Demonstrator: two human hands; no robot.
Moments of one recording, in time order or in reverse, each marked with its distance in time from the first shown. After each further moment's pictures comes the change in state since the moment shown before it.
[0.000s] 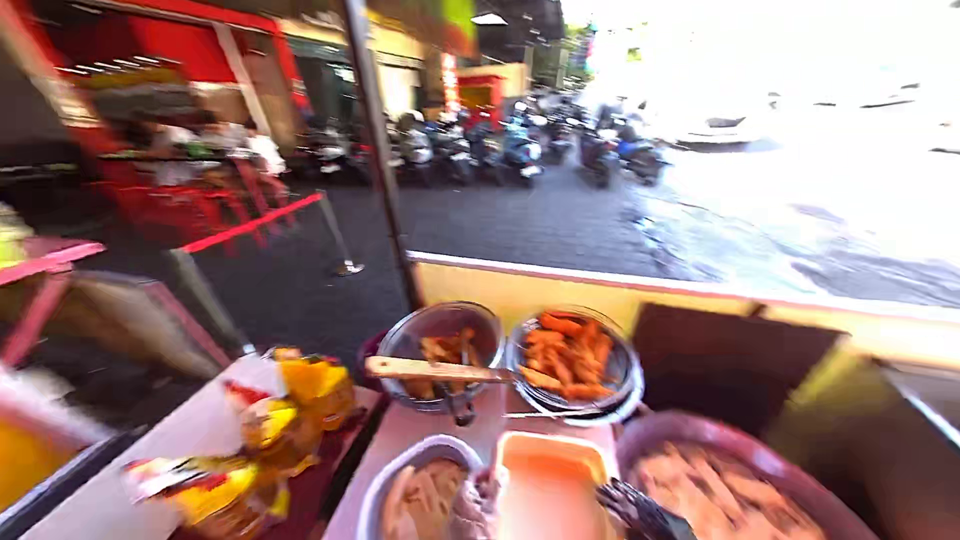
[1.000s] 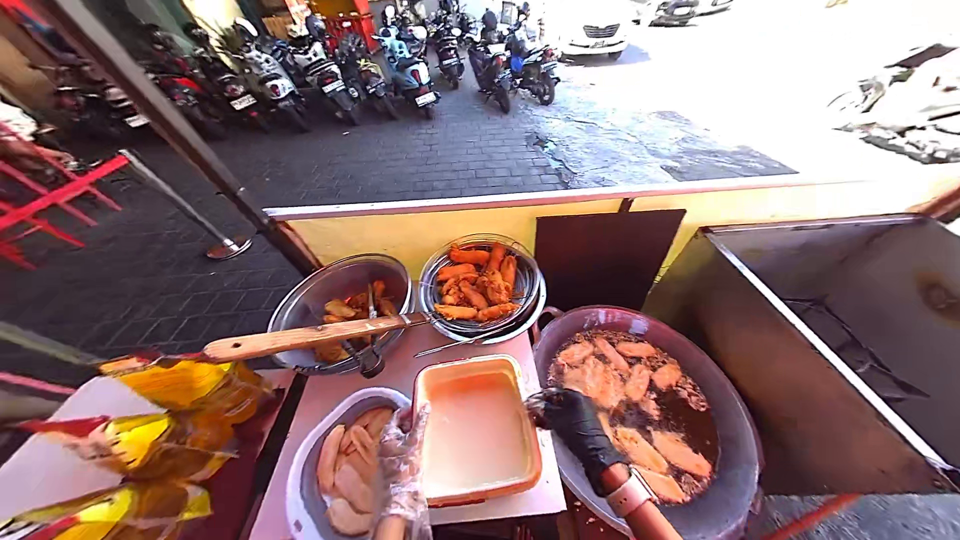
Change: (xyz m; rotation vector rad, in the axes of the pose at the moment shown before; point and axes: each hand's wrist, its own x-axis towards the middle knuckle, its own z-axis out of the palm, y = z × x) left_hand 0.009 -0.009 -0.005 0.044 -0.004 0.037; right_hand 0.012 -0.036 -0.006 0.363 0.083 0.633
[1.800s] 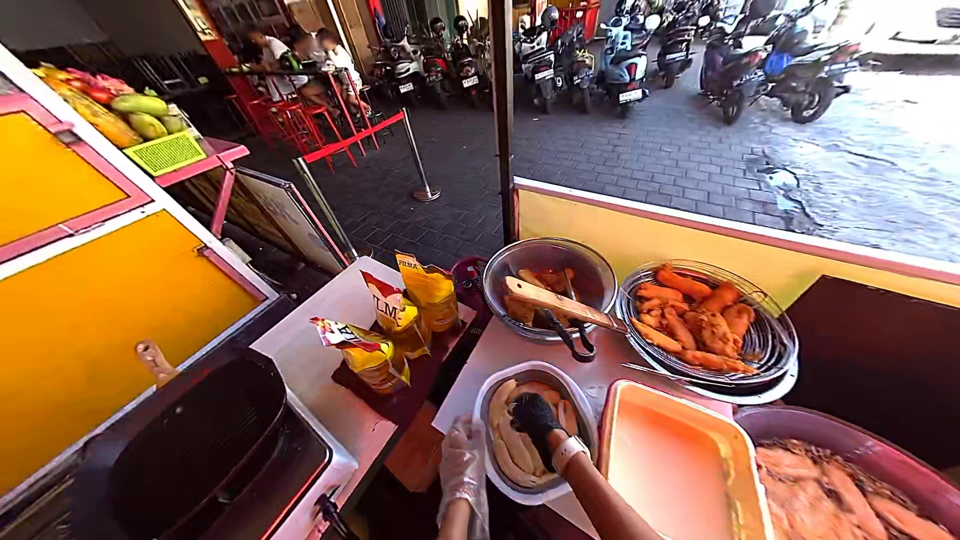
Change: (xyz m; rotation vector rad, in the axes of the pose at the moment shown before) left_hand 0.010 -0.141 -0.148 0.108 0.183 -0.404; right_hand 0.030 -0.123 0.355 -0.439 -0.706 -0.070
